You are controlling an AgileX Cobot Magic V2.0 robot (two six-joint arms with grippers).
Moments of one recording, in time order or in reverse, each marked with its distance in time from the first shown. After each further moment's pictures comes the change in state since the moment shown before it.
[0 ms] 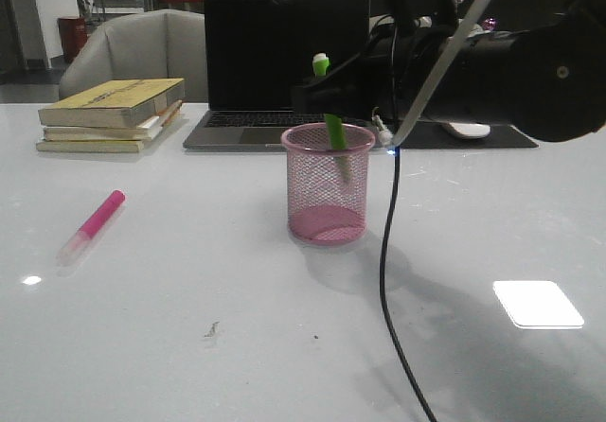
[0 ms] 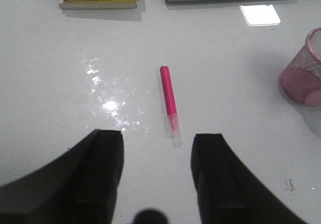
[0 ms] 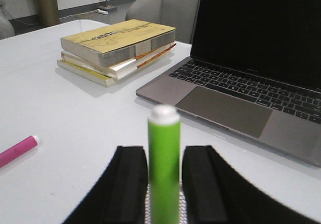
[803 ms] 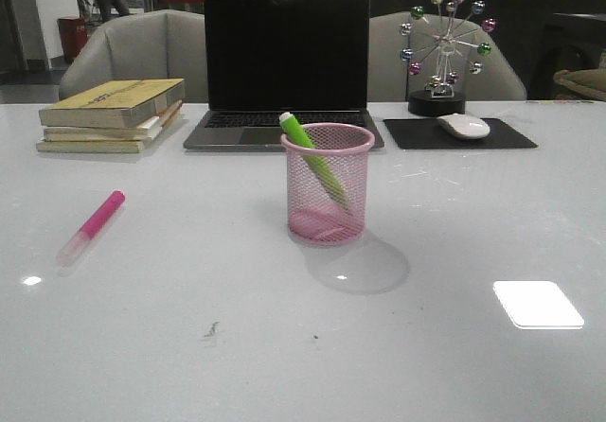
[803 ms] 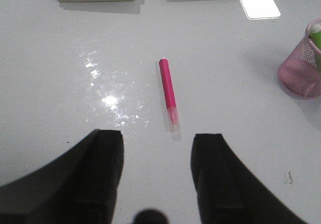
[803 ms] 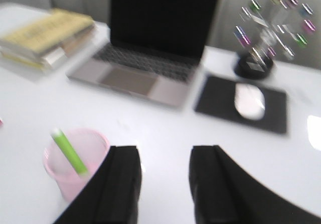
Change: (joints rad) left arm 0.000 0.000 0.000 0.004 0.016 0.000; right arm -0.167 -0.842 0.000 0.018 1.081 0.000
